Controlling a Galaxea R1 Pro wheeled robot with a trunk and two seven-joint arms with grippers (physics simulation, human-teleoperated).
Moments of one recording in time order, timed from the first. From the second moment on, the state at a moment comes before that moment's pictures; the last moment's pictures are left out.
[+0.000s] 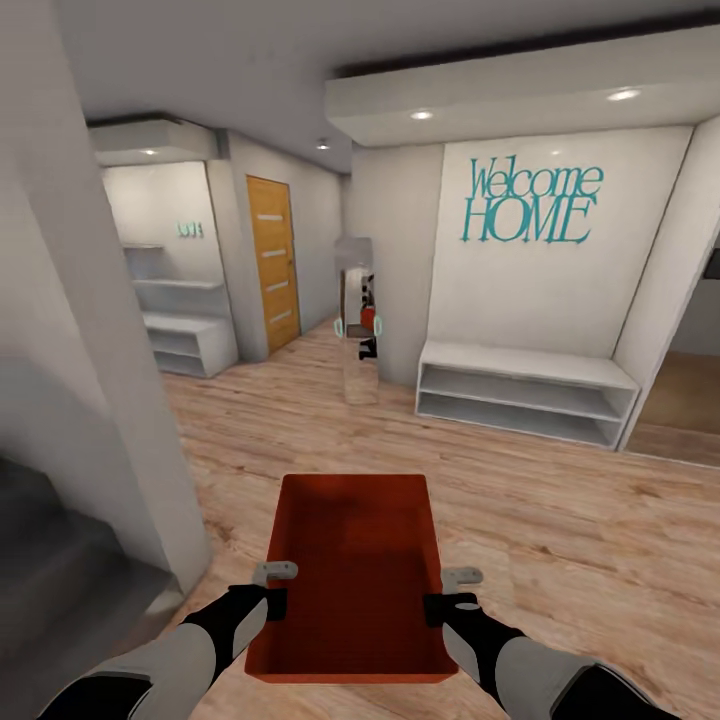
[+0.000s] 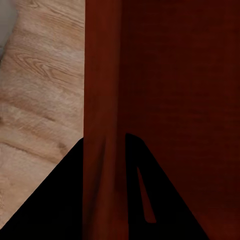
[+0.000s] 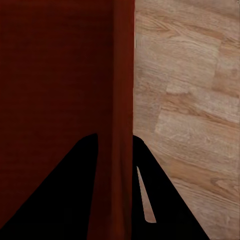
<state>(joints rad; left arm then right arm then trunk) -0.74 -0.09 -0.03 -0.12 0.08 0.23 0.15 -0.74 0.12 0.57 -0.03 -0.54 0.00 -0.18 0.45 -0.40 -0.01</state>
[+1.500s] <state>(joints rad) -0.75 -0.09 -0.03 -0.12 0.08 0.23 0.15 -0.74 0.12 0.57 -0.03 -0.53 0.00 -0.18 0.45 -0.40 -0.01</state>
